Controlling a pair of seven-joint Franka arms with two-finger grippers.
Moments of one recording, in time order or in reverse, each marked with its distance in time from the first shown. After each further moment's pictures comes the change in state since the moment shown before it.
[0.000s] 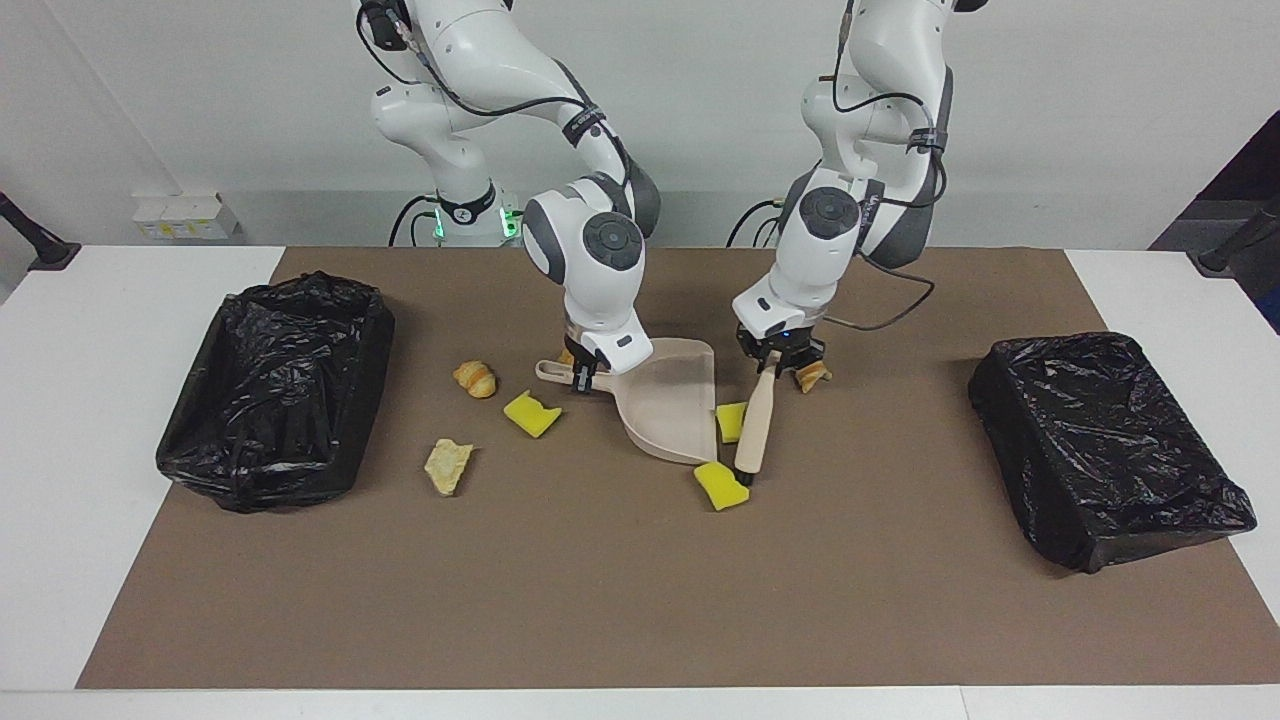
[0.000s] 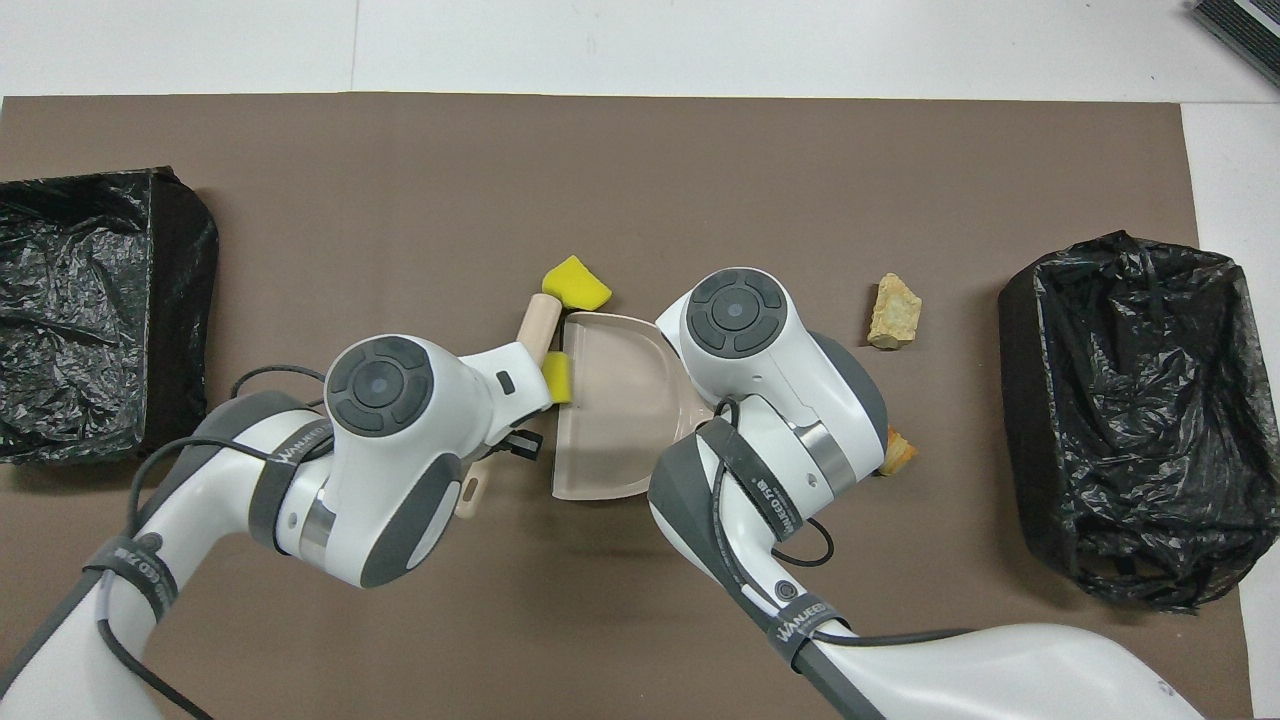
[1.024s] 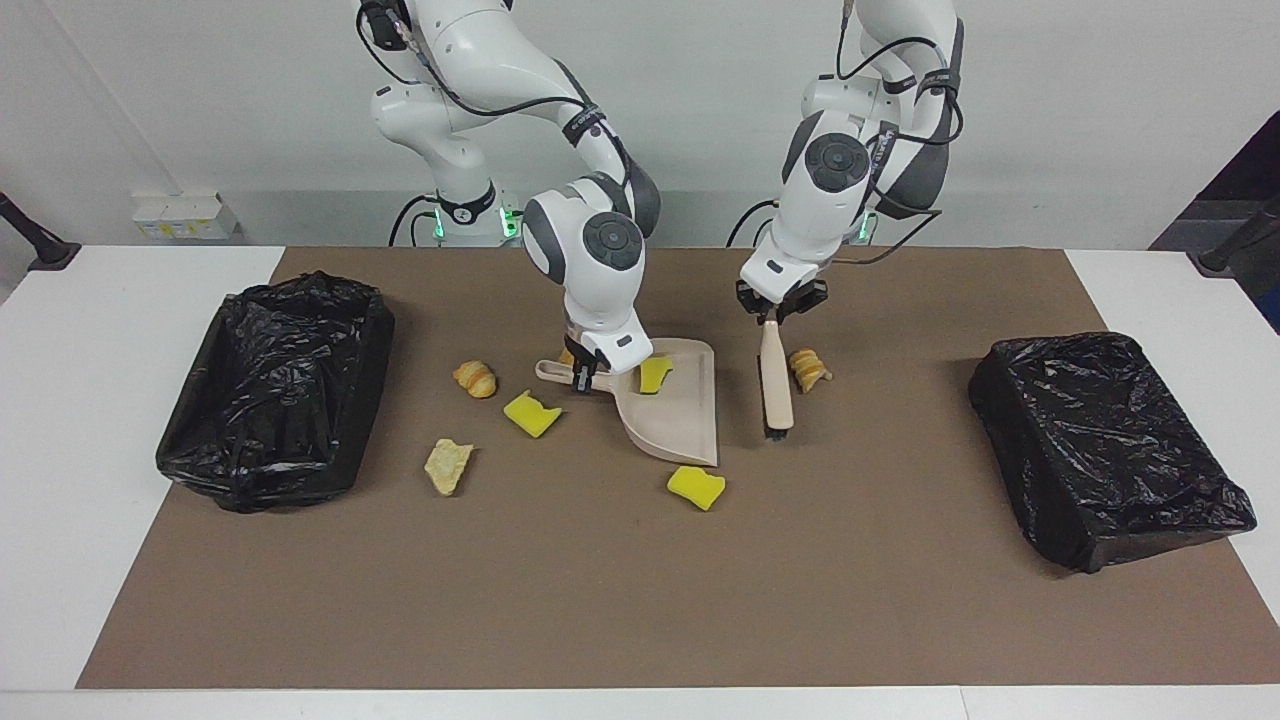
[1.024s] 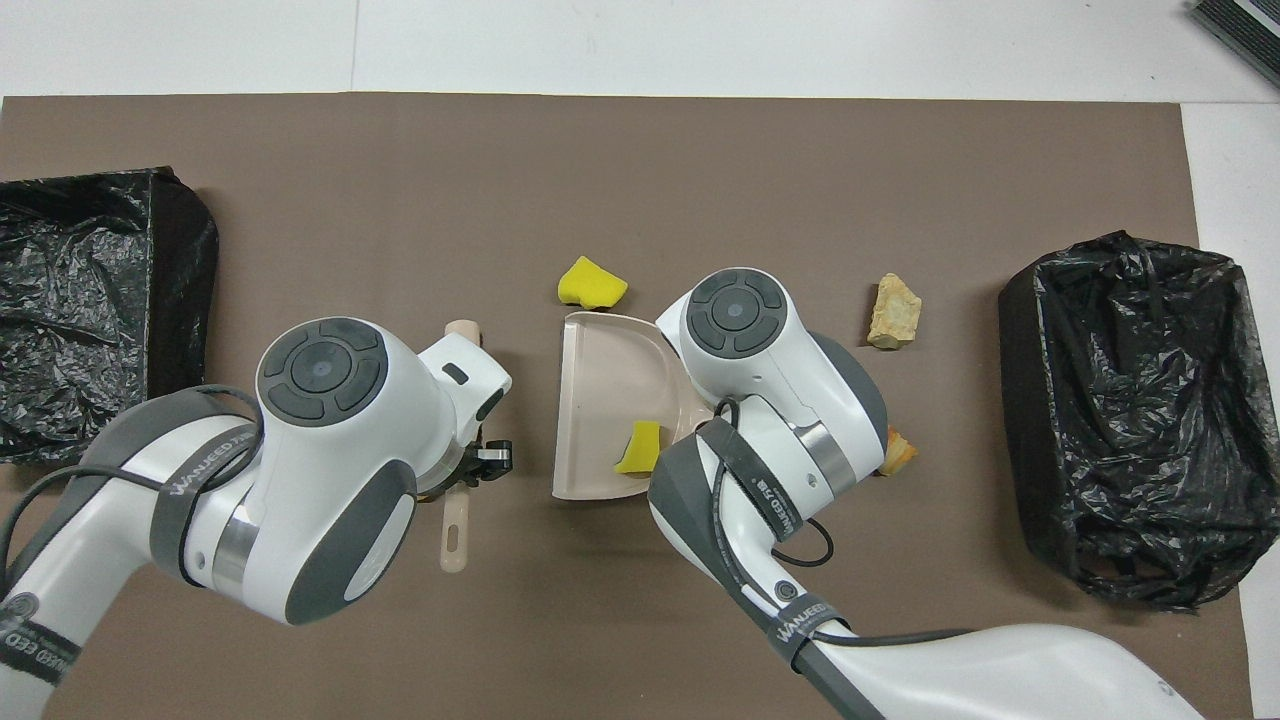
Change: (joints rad) left arm 0.010 -0.136 0.037 0.065 0.004 -0.358 -0.462; right arm 0.000 0.000 0.000 0.000 0.000 0.000 0.002
